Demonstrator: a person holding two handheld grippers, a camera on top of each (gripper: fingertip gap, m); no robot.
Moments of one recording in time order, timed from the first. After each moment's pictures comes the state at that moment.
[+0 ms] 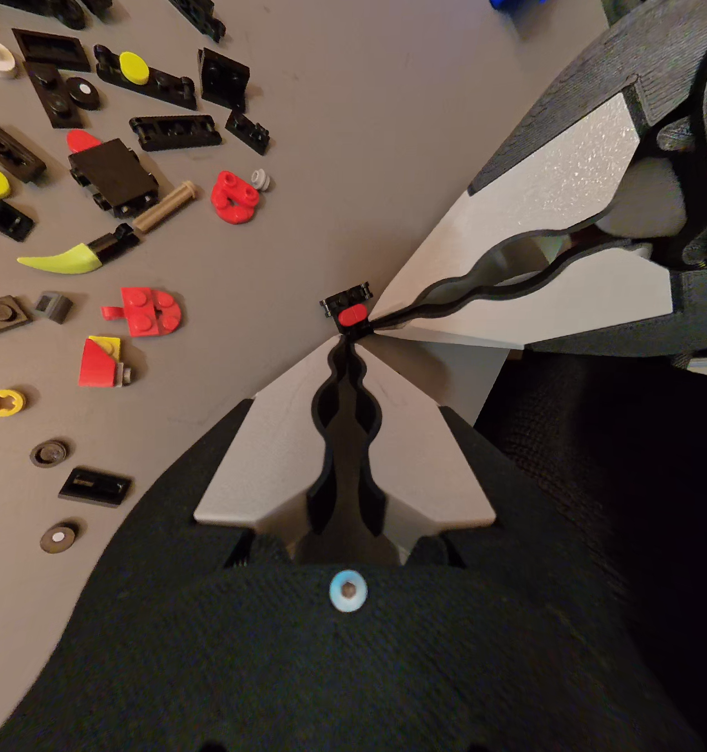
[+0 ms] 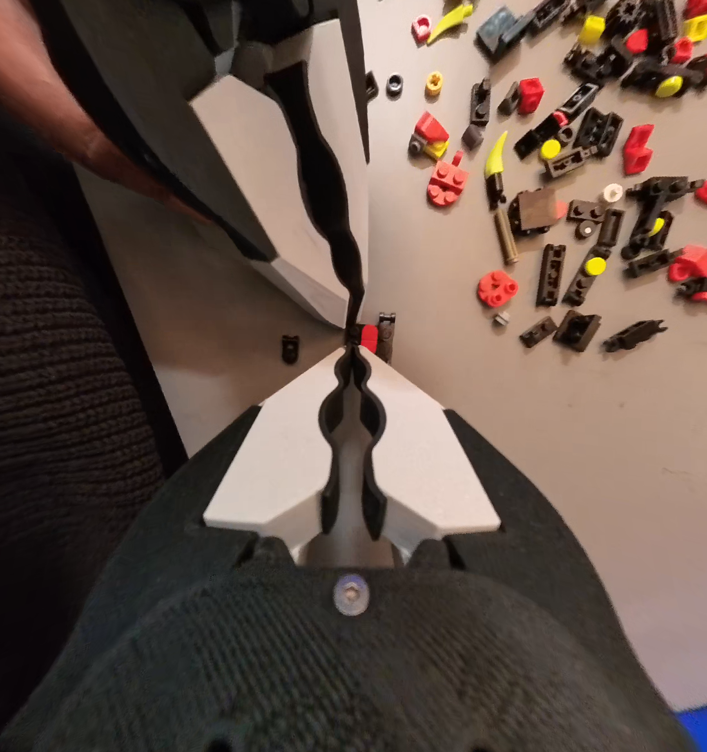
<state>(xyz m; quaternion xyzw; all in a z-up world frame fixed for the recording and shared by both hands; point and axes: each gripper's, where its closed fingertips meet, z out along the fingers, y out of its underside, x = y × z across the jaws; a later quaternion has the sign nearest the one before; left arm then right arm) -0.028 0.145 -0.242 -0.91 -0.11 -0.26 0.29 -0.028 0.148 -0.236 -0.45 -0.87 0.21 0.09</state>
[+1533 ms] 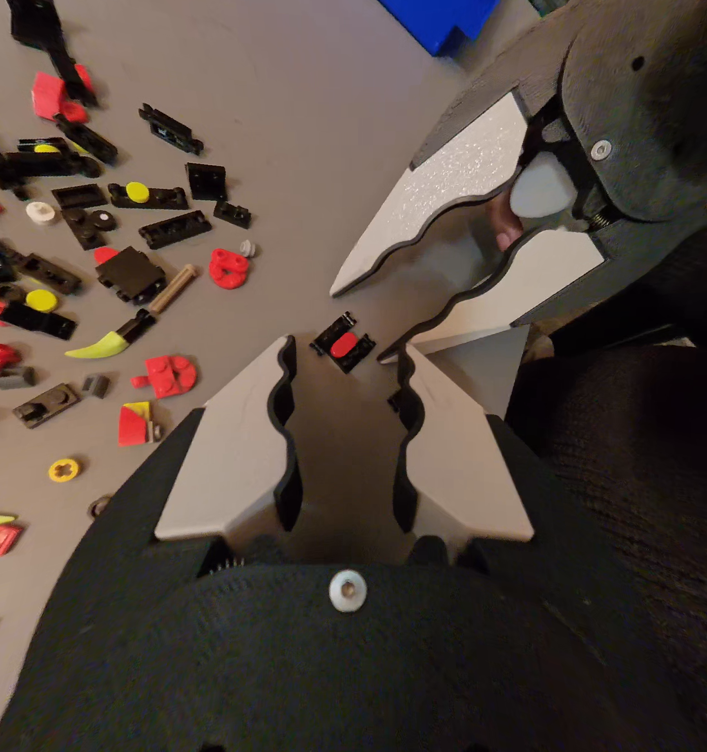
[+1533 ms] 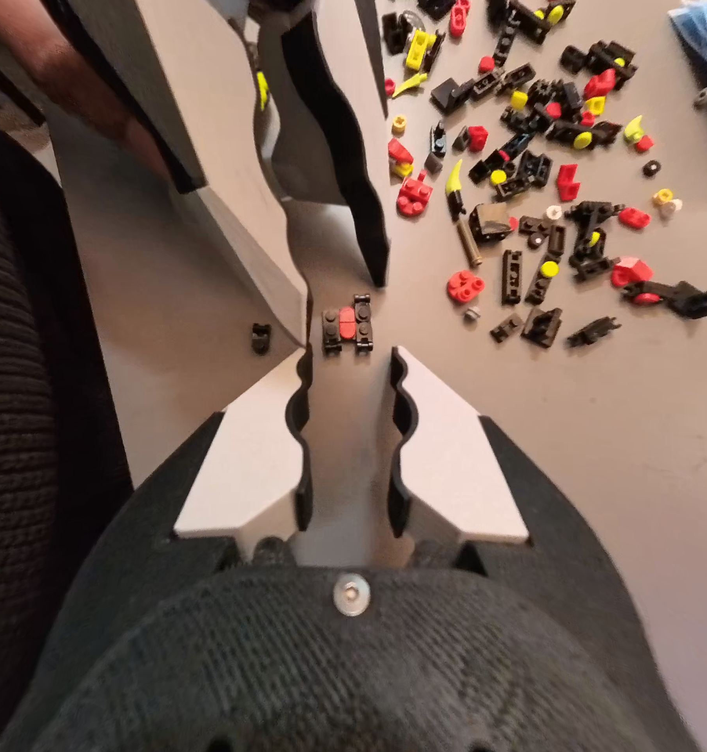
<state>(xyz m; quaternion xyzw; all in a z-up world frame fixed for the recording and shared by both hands) -0.033 0.156 -0.231 -0.90 -0.02 -0.22 0.37 -0.032 0.162 -0.240 -0.42 -0.84 0.30 0.18</state>
